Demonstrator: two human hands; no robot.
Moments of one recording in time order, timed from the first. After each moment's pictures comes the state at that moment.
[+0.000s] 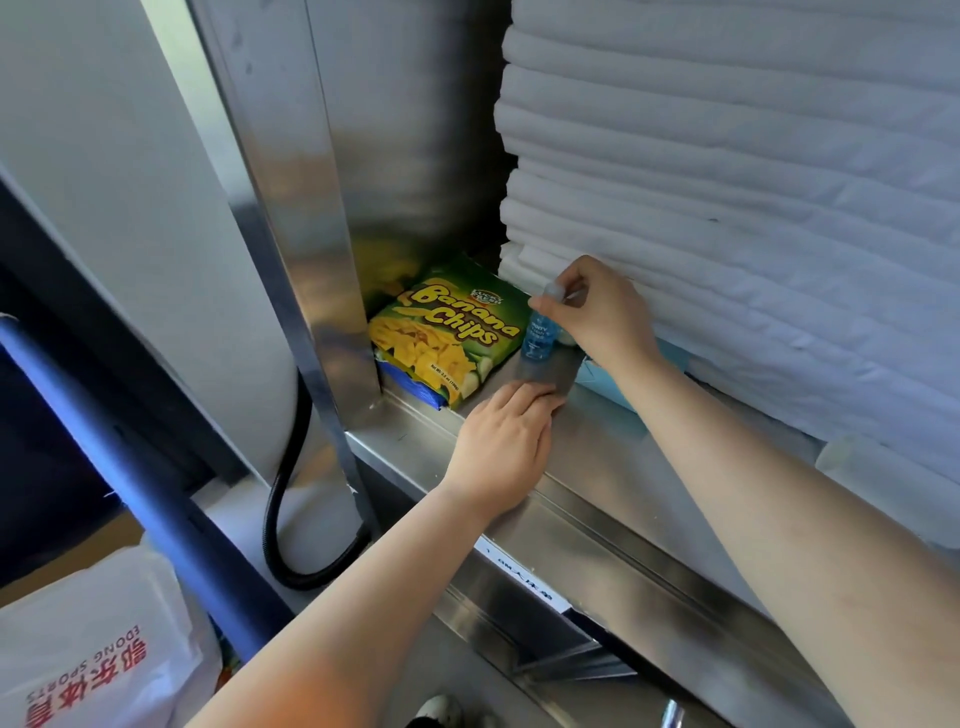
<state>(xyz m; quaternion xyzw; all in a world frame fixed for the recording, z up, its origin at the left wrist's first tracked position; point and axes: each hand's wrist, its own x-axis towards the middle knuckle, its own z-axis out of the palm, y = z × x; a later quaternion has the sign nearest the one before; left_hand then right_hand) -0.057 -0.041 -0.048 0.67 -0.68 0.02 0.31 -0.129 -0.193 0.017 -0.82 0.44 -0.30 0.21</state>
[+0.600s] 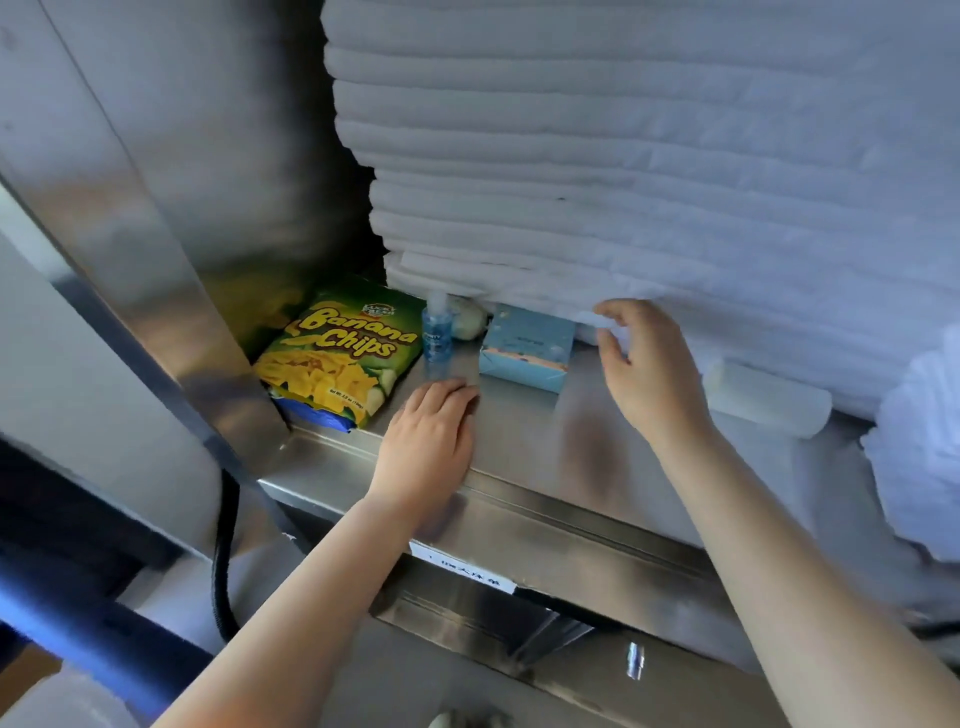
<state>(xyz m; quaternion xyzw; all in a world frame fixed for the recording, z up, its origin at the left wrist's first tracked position) -0.058 -0.049 -0.048 0.66 -0.70 -0.02 0.27 -0.264 -0.127 0.019 -0.75 0.55 -0.37 0.09</state>
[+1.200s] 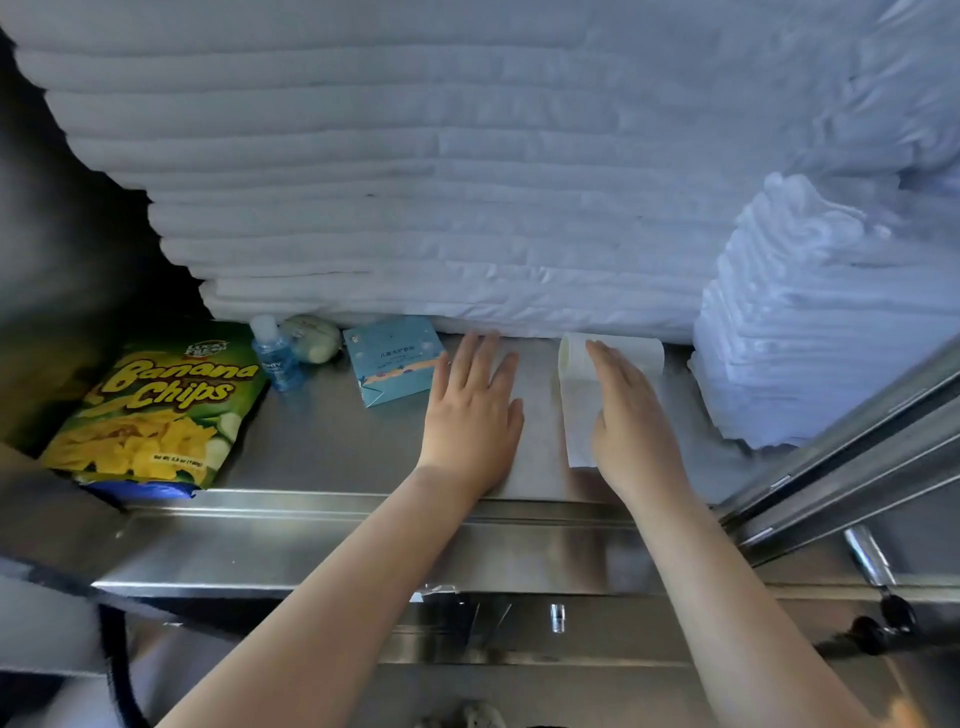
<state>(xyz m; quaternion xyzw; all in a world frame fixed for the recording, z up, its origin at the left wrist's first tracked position) -0.200 -0.086 -0.027 0.54 -0.81 -0.01 0.23 -0.361 -0.049 -0.011 -0.67 0.70 -0.25 0.04</state>
